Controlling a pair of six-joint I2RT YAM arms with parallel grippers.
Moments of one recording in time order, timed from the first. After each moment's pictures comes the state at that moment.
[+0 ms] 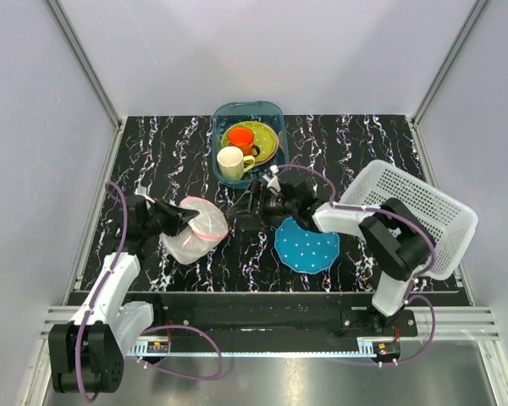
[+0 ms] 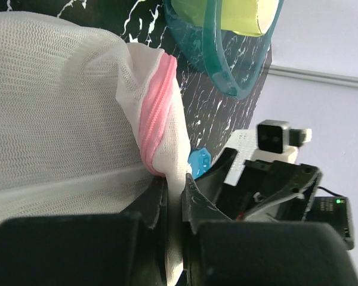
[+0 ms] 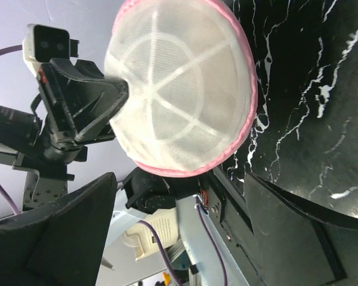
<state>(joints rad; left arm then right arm) 0.01 0.91 0.46 -0.14 0.47 -1.12 0.68 1.74 0.94 0.35 -0.61 1.20</state>
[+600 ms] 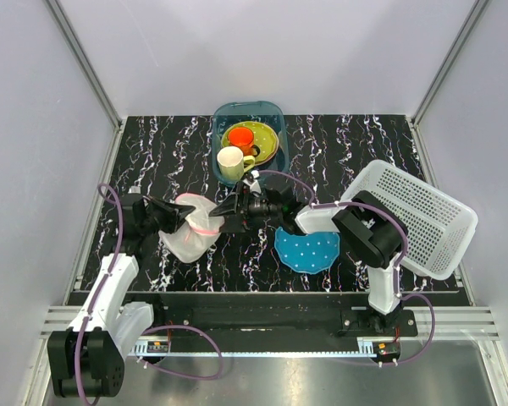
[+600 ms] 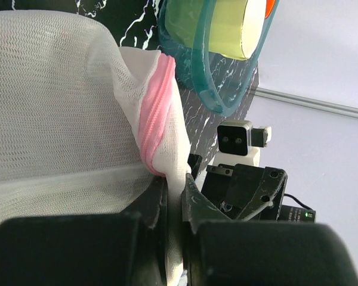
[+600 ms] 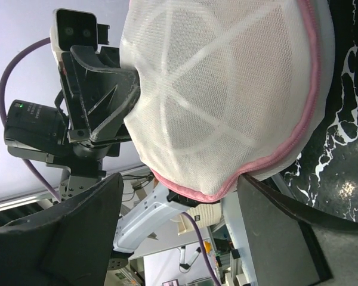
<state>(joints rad) 0.01 0.87 0.50 -0.18 0.40 -1.21 0.77 1.96 1.02 0.70 -0.72 1.49</state>
